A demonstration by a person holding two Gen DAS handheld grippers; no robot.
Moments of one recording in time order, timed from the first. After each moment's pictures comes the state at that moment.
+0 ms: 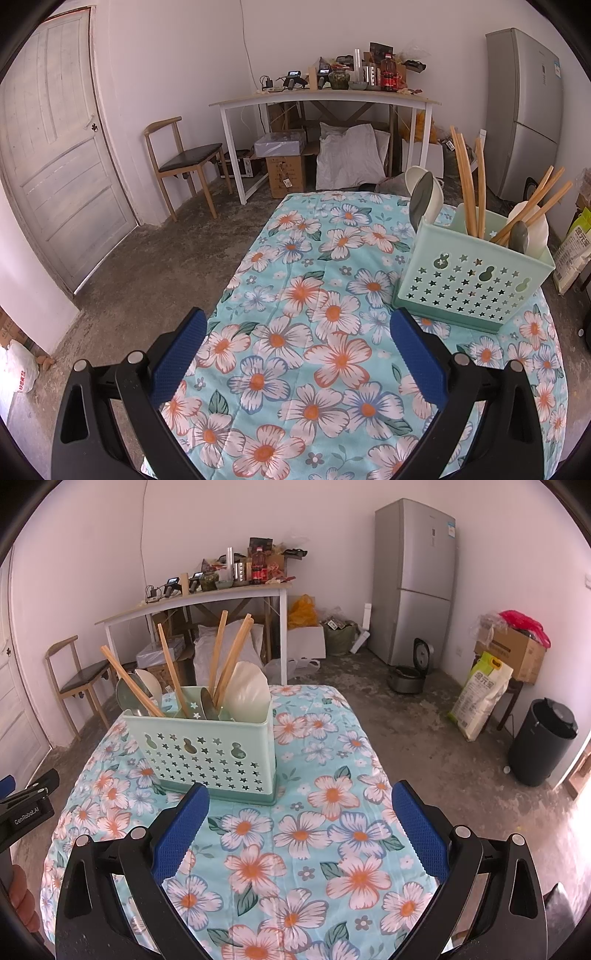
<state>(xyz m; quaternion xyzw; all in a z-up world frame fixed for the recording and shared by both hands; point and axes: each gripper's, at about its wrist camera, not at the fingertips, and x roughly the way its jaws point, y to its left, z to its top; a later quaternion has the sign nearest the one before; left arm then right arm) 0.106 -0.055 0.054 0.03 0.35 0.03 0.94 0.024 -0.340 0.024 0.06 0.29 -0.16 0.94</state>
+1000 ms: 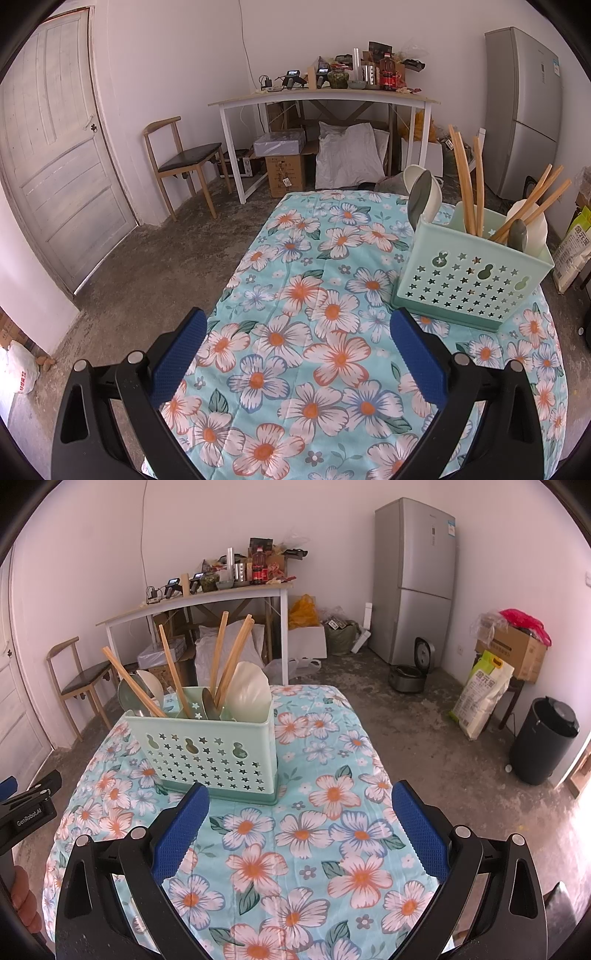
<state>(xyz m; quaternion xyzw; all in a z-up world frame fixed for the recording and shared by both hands) 0.105 -0.055 0.052 0.04 0.35 0.03 0.94 0.025 -0.339 0.025 0.06 0.29 -0.16 0.94</state>
